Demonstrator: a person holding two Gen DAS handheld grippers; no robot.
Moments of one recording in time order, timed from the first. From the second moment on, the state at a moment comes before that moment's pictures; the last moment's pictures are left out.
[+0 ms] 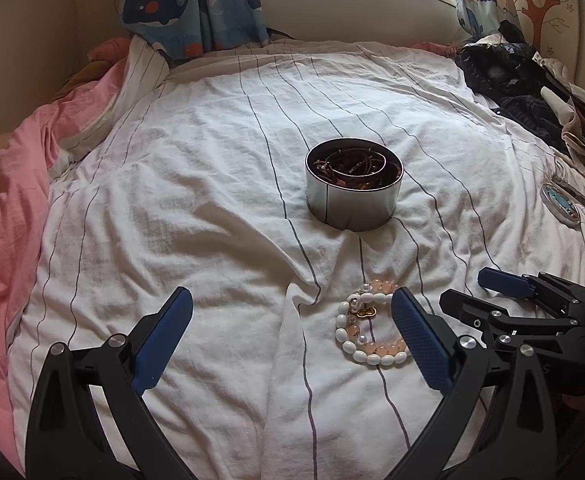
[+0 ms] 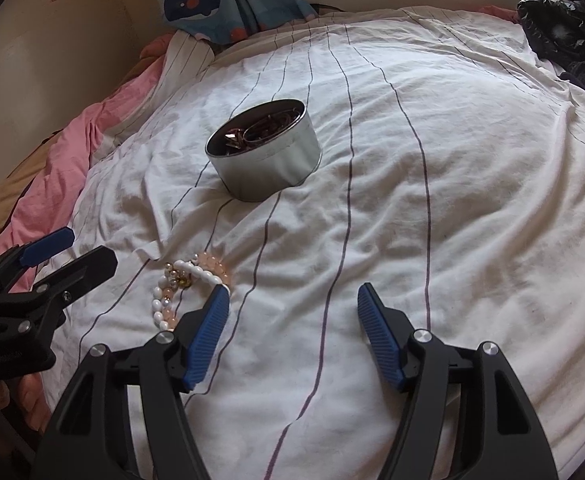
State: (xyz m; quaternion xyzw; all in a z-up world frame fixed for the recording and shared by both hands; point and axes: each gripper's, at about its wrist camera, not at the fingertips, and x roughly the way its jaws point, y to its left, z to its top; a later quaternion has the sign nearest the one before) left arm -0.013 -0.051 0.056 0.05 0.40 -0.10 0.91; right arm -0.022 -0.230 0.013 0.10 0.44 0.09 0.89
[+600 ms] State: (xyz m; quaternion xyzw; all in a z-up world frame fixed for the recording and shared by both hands) left arm -0.005 -0.005 0.054 -0.02 0.41 -0.08 0.91; right arm -0.012 -0.187 0.007 0.01 0.46 0.13 0.88
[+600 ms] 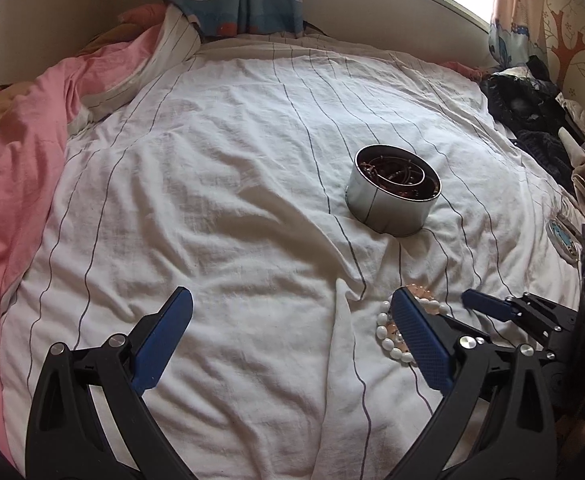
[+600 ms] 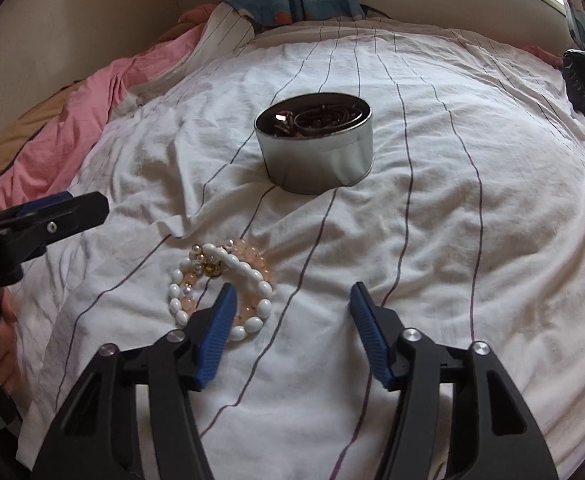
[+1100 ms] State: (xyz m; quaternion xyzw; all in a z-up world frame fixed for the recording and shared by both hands) left arm -0.007 -0.085 0.045 0.09 0.39 -0.17 0.90; right arm -0.028 -0.256 0.026 0.06 0.44 0.06 0.89
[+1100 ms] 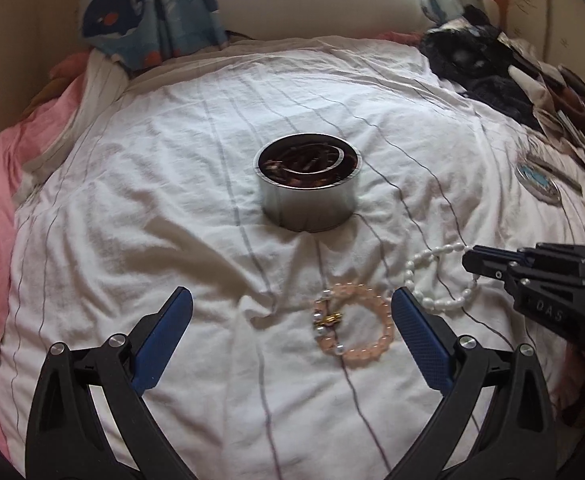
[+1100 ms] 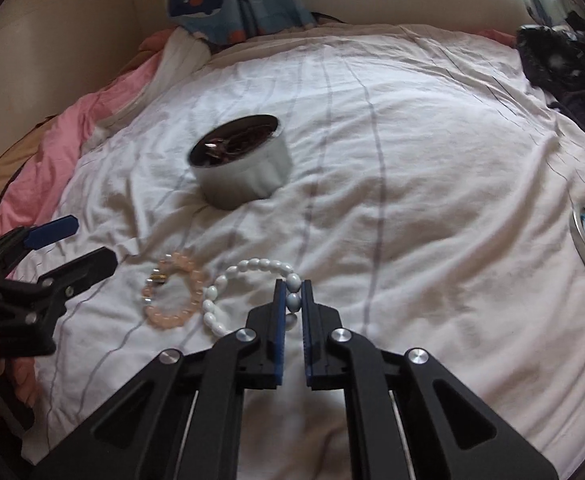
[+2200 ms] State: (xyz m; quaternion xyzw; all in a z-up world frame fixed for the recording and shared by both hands) left arm -0.005 -0.080 0.050 0.07 0.41 -0.21 0.88; right arm -0.023 -0.237 0.044 0.10 0.38 0.13 0.91
